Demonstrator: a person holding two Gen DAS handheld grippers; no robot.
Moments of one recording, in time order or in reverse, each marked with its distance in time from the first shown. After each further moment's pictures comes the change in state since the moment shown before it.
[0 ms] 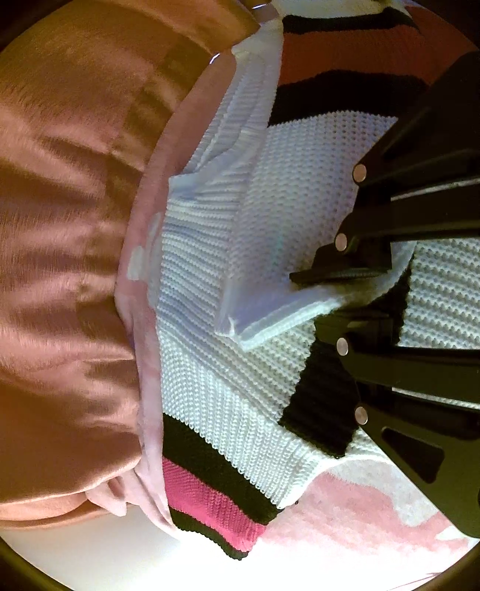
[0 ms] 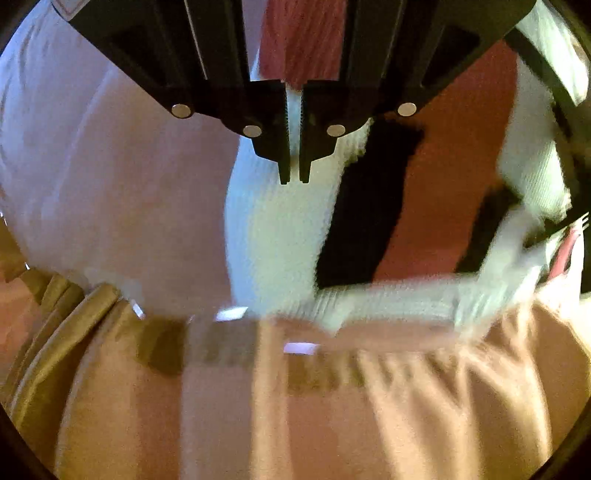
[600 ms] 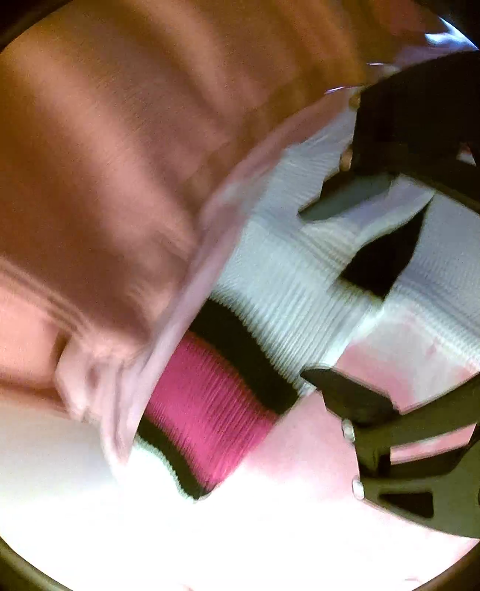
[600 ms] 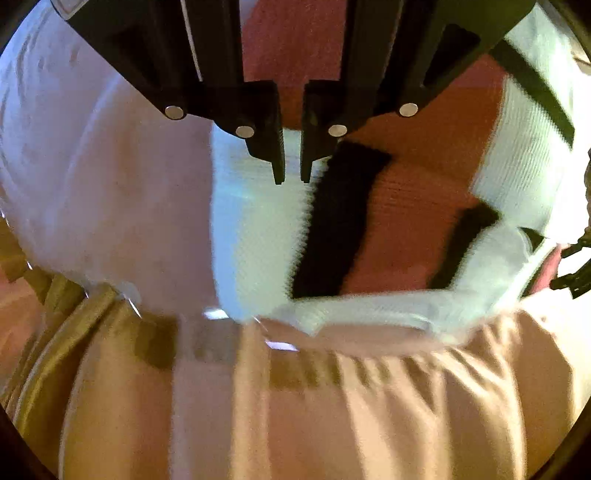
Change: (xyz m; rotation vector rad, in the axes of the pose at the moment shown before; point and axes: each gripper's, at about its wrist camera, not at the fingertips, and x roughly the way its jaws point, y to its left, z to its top) left arm -0.049 0.163 0.037 -0.444 -0.056 -0.084; right arm -0.069 0.015 -0.013 0.028 -0.141 0.068
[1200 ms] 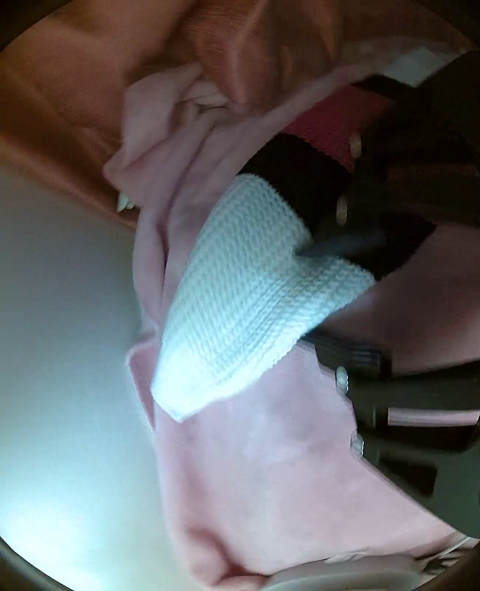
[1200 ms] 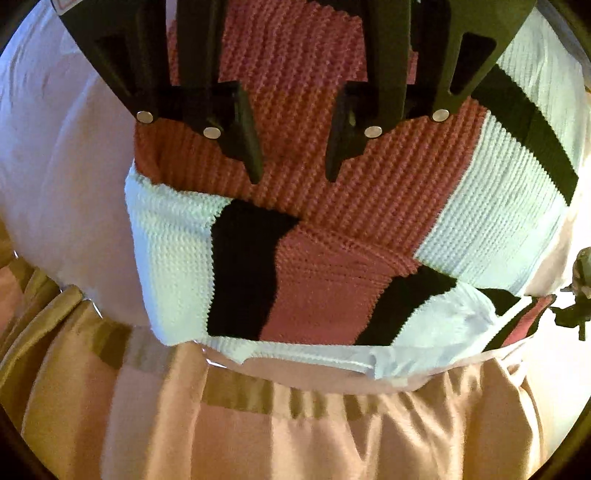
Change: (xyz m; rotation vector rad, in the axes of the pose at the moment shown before) left arm 0.083 0.176 0.109 -0.203 0.007 0.286; right arm 0.032 0.059 -0.035 -0.084 0.071 0.004
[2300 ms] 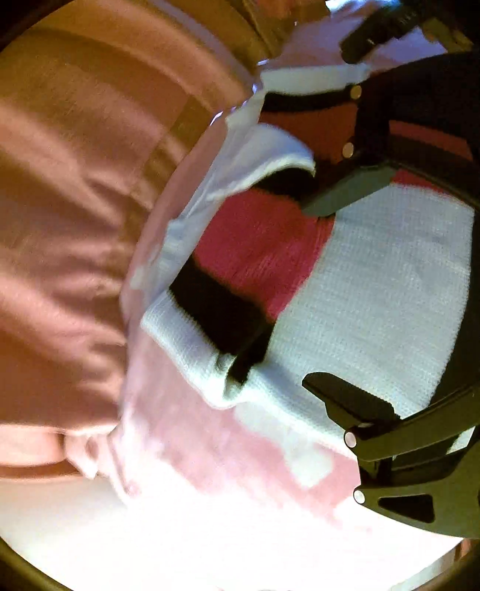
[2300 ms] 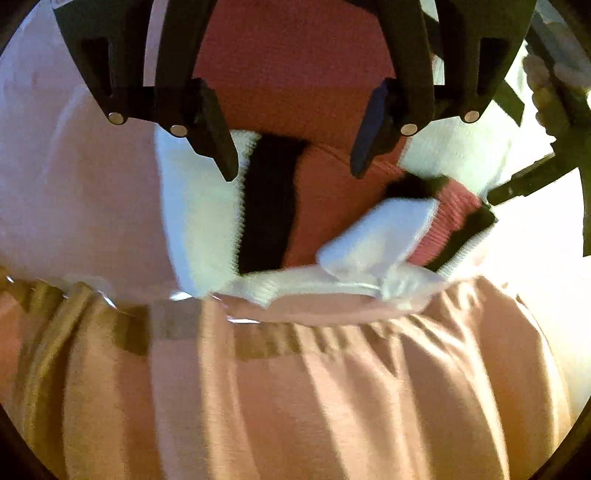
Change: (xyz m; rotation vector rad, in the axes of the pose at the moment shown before) left arm -0.209 -0.159 -0.283 0.553 0.035 -0.297; right arm -0.033 -0.030 0.049 0.138 -0.132 0.121
